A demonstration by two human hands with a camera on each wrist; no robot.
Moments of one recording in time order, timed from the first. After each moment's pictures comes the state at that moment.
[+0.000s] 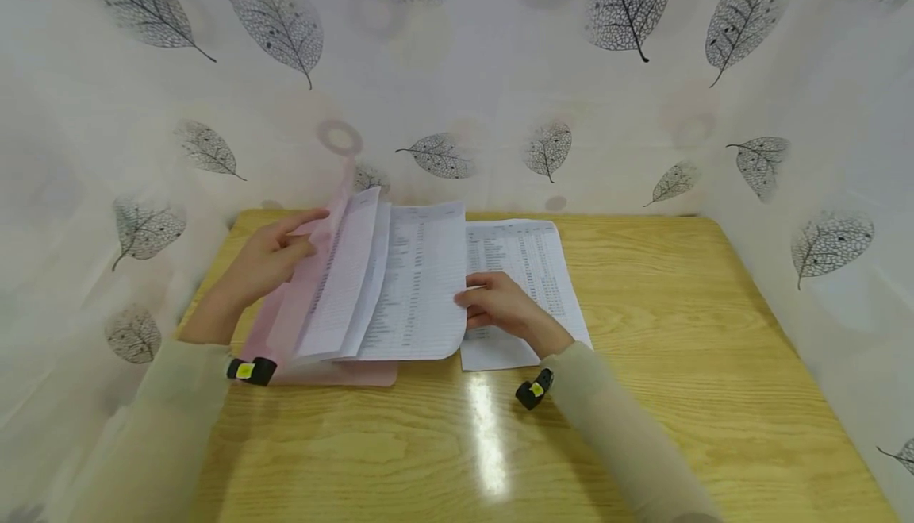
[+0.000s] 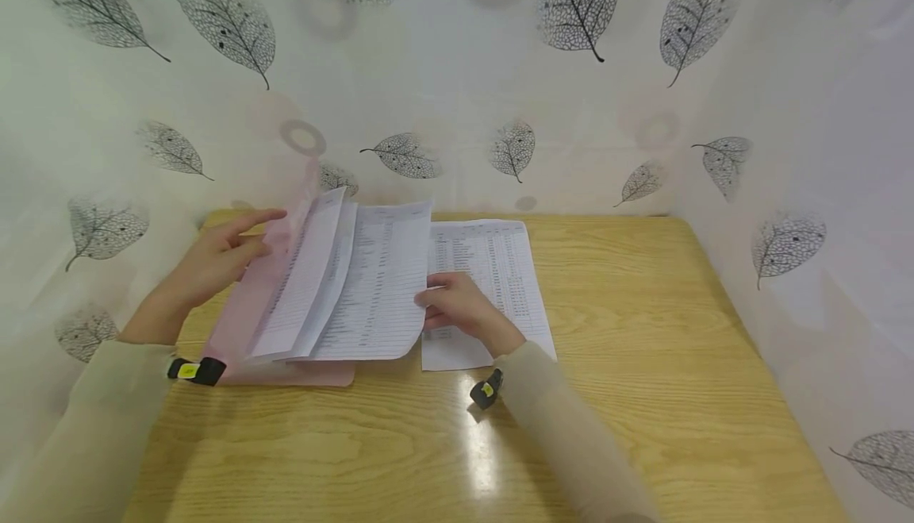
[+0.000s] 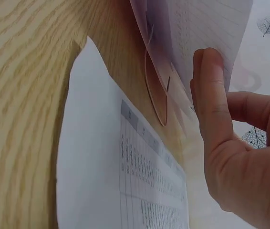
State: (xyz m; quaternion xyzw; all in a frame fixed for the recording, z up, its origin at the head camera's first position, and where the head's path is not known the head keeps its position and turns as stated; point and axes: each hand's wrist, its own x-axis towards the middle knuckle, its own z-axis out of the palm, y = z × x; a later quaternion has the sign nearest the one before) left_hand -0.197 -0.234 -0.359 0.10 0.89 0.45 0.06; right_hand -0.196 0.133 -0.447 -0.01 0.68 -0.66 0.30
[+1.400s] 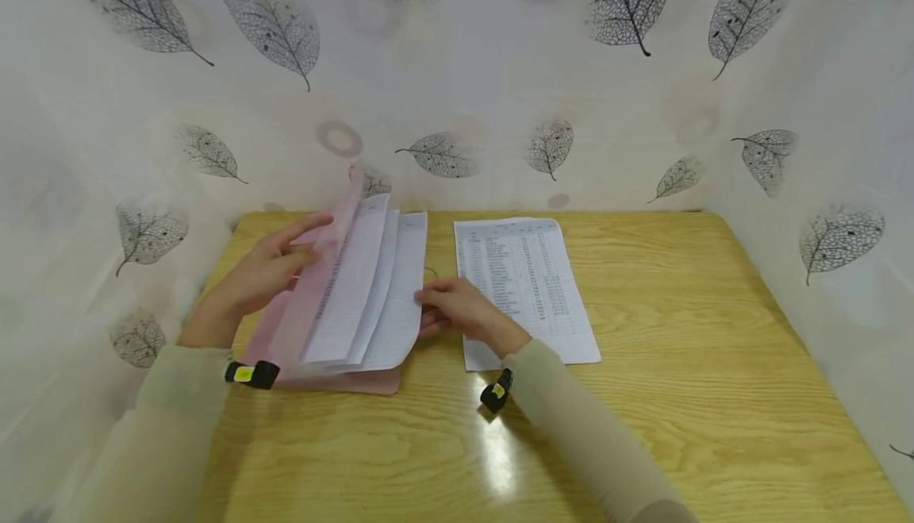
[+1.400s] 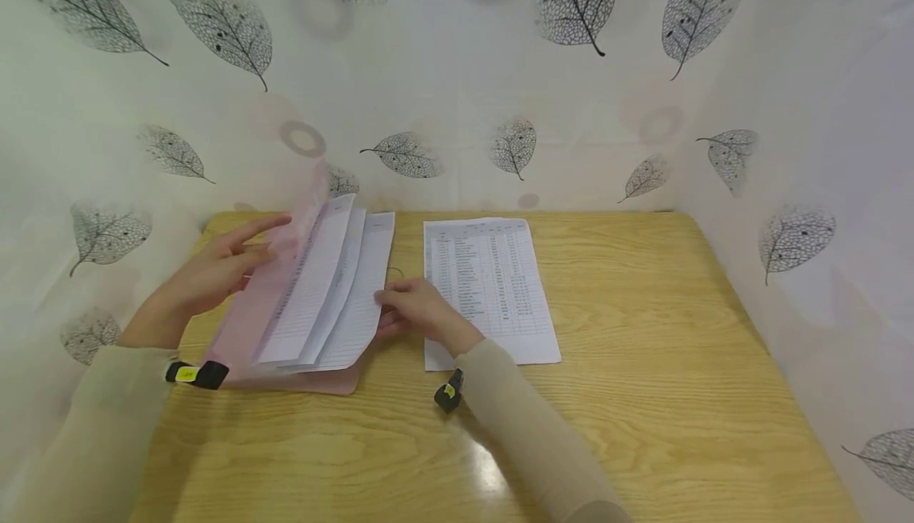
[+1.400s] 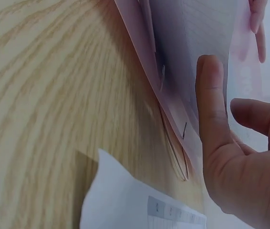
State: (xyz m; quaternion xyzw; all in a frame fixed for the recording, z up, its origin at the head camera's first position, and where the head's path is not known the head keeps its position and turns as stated) left_hand -0.196 -0.235 -0.361 0.08 0.85 0.50 0.15; right_hand -0.196 0.069 -0.457 0.00 0.63 -0.70 0.32
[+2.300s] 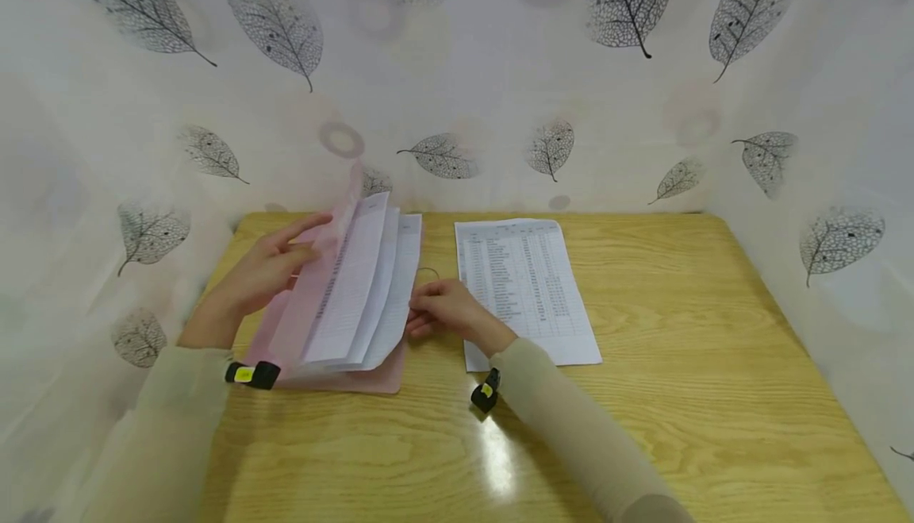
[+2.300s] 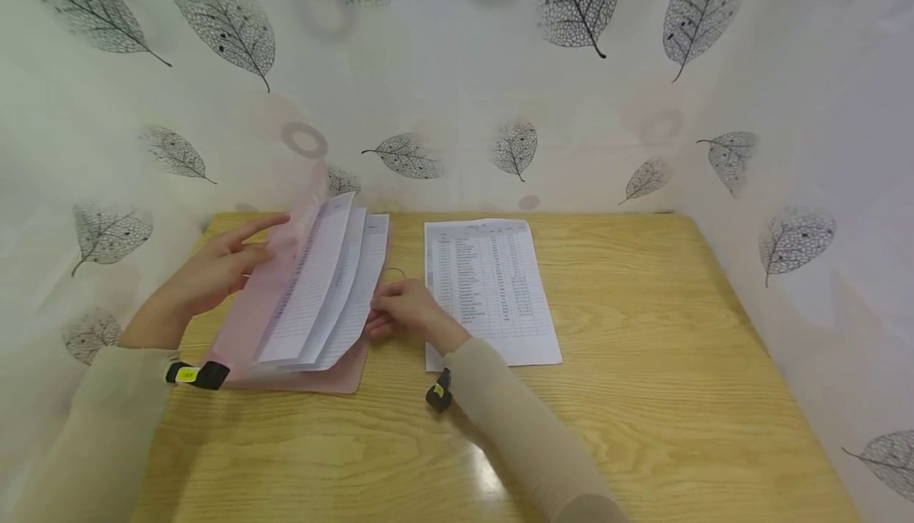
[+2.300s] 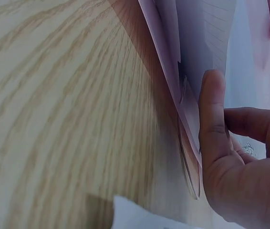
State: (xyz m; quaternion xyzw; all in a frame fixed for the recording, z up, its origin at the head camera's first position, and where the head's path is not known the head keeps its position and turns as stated) left_hand -0.196 -0.238 -0.362 0.06 0.84 0.52 0.15; right_hand -0.199 0.053 -0.466 0.00 0.63 -0.71 0.32
